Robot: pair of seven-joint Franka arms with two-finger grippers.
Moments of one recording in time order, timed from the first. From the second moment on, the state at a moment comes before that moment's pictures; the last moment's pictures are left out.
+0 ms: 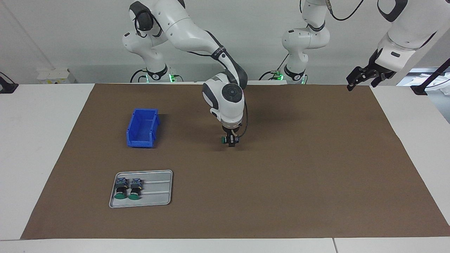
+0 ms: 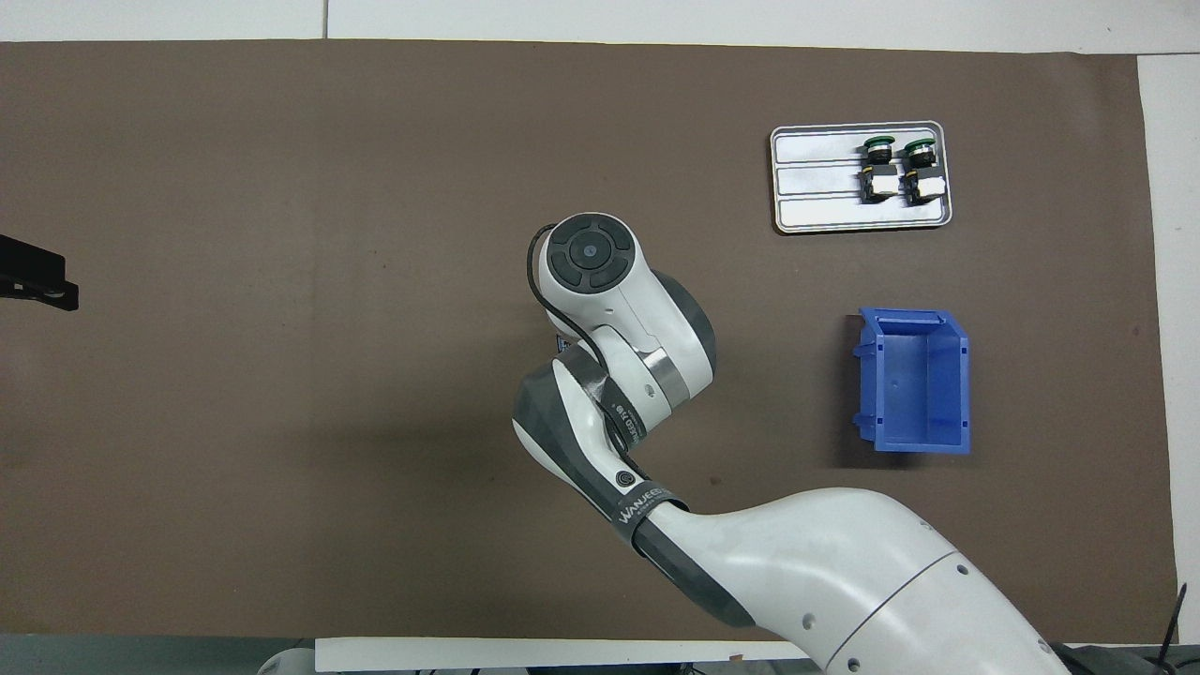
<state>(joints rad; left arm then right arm) -0.01 -0.06 -0.06 -1.60 0.02 1.43 -0.10 0.61 0.50 0.03 -1.66 0.07 2.09 2.15</state>
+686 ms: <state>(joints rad) -0.01 -0.05 -0.06 -1.61 0.02 1.43 -0.25 0.26 0.23 0.02 -1.60 0.07 1.79 1.44</state>
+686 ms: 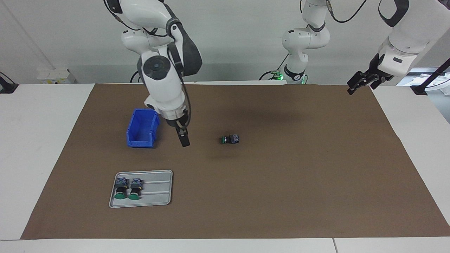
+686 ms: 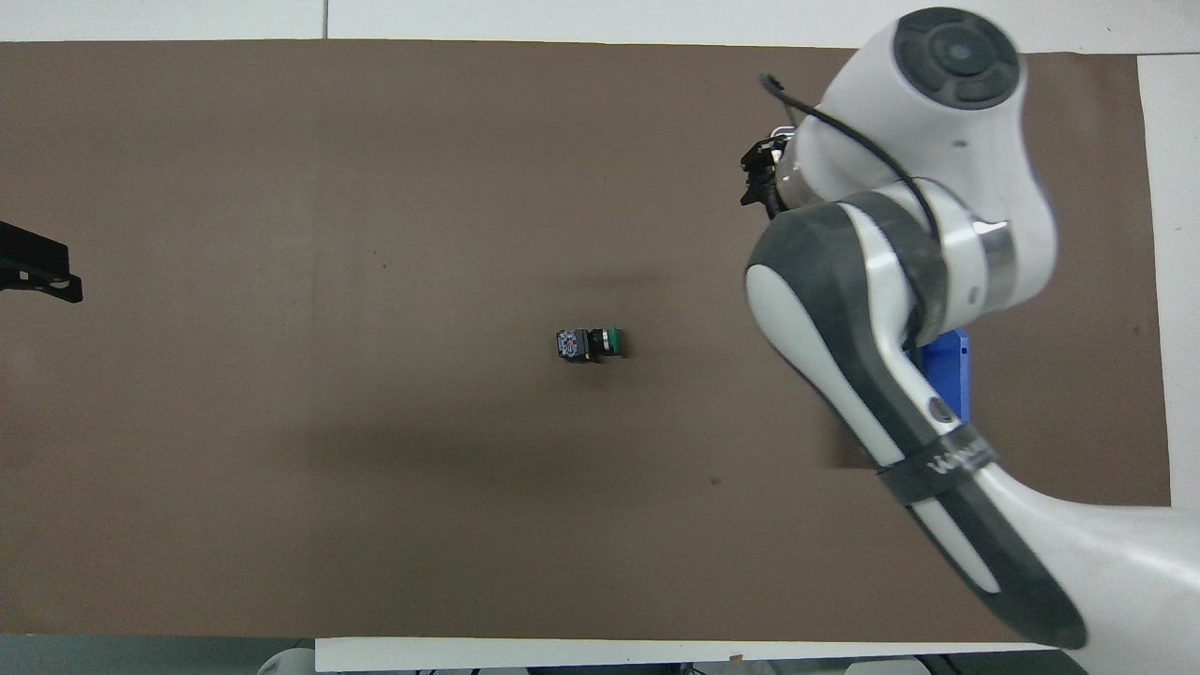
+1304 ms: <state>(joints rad) -0.09 -0.12 -0.07 -1.77 0.00 1.46 -0.76 -0.04 0.02 0.01 -1.59 0.03 1.49 0.59</state>
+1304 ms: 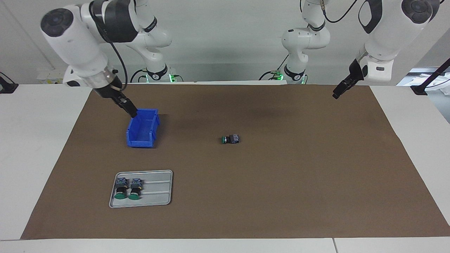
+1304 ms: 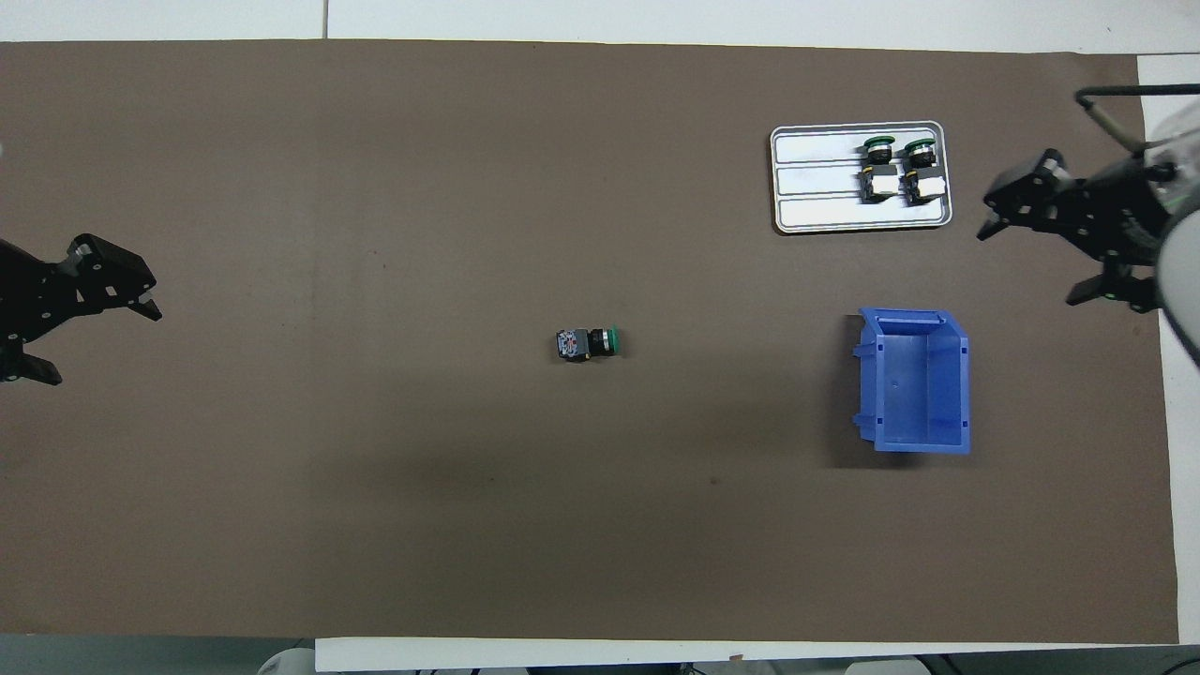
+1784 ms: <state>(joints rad) -0.25 -0.13 -0.07 -1.89 -0.04 1.62 -1.29 -0.07 -0.03 0.03 -1.60 -0.01 1.42 0.16</state>
